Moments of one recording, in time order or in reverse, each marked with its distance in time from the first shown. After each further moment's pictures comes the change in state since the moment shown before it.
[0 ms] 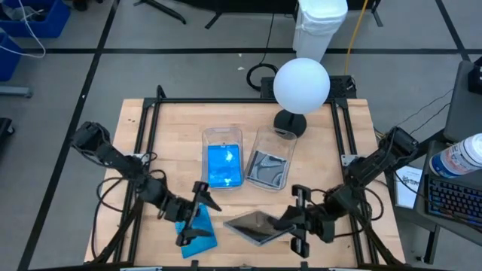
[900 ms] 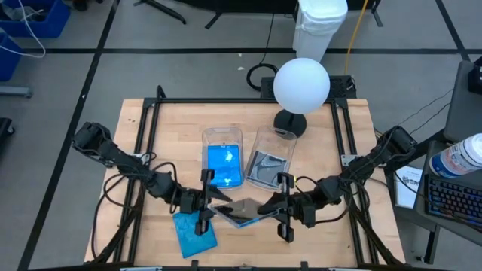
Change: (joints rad) left arm 0.108 0.021 0.110 -0.124 -0.077 0.110; right arm -0.150 0.000 0.000 -0.106 -0.097 0.103
